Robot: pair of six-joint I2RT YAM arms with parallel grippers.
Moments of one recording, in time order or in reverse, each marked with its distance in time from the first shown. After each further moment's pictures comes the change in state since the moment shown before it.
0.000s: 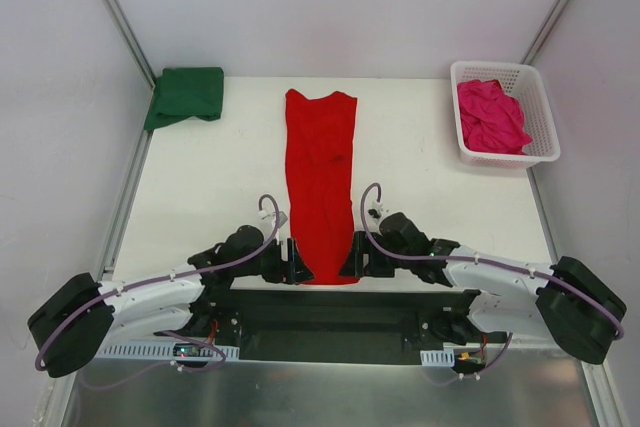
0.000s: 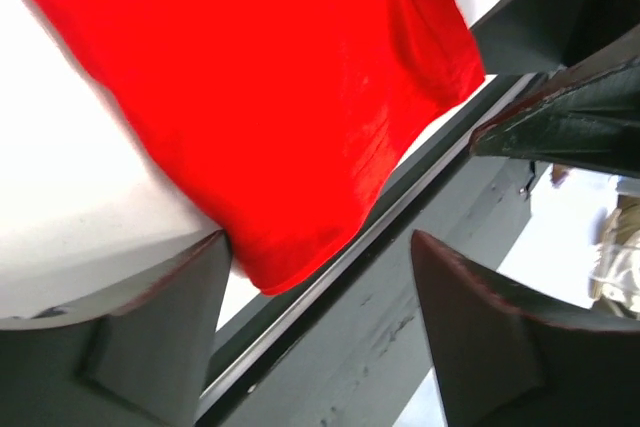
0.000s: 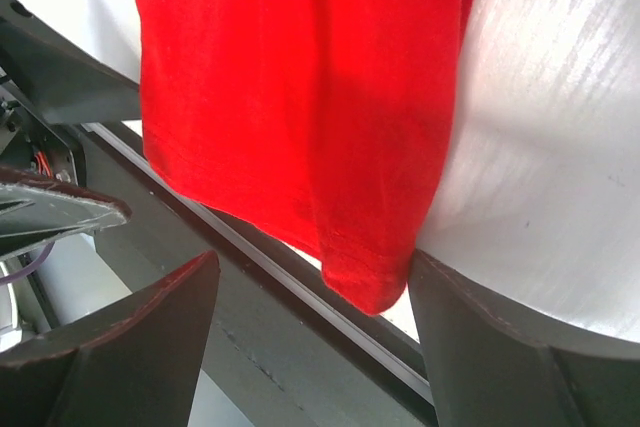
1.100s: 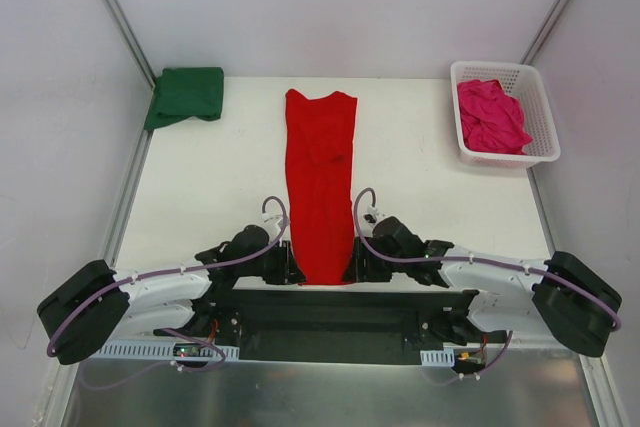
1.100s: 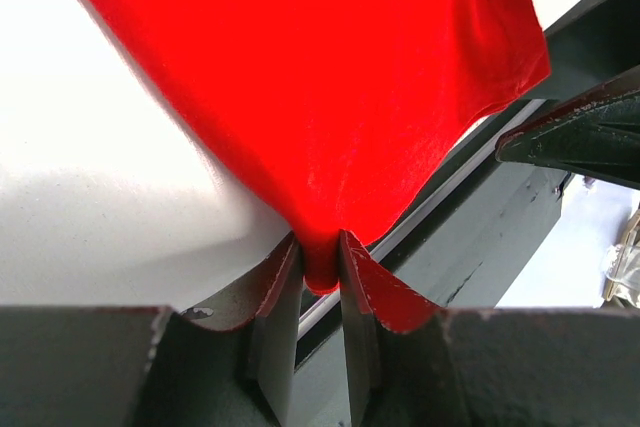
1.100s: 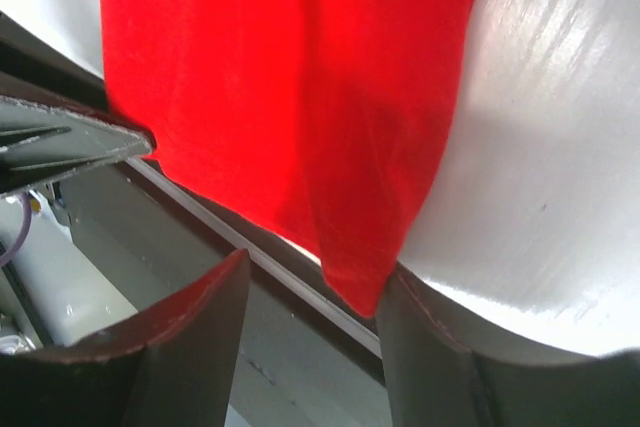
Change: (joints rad) left arm 0.000 0.122 0.010 0.019 0.003 0.000; right arm 0.059 0.032 0.014 -0.035 0.045 0.031
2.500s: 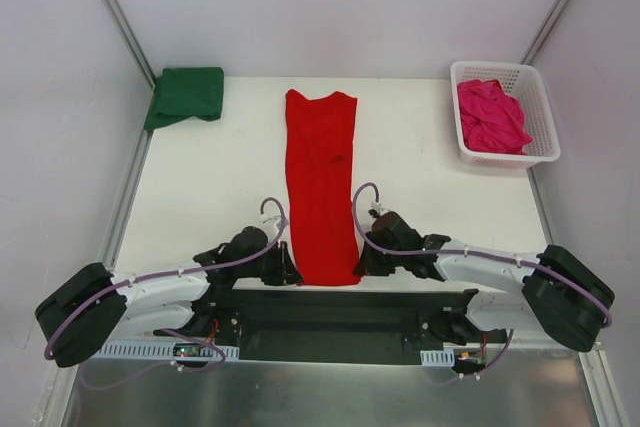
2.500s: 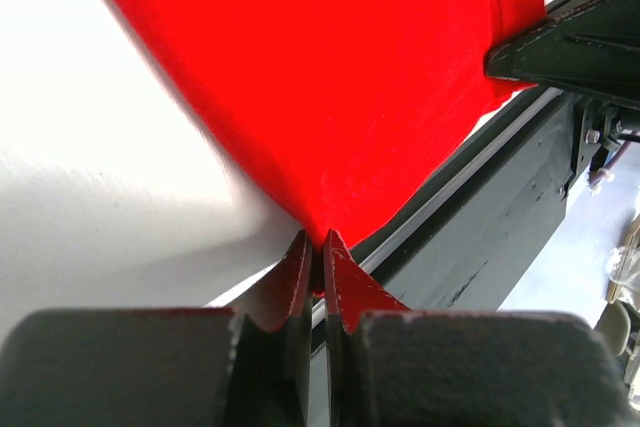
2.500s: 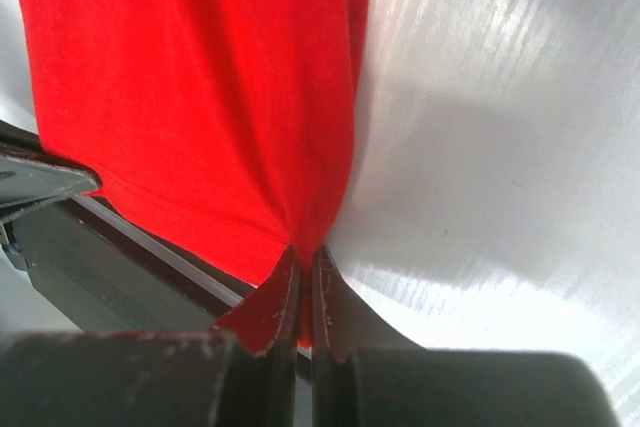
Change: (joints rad) left arm 0.000 -0.022 -0.016 -0.002 -0.007 -0.003; right arm -0.050 0.056 0.035 -0.044 0.064 -0.022
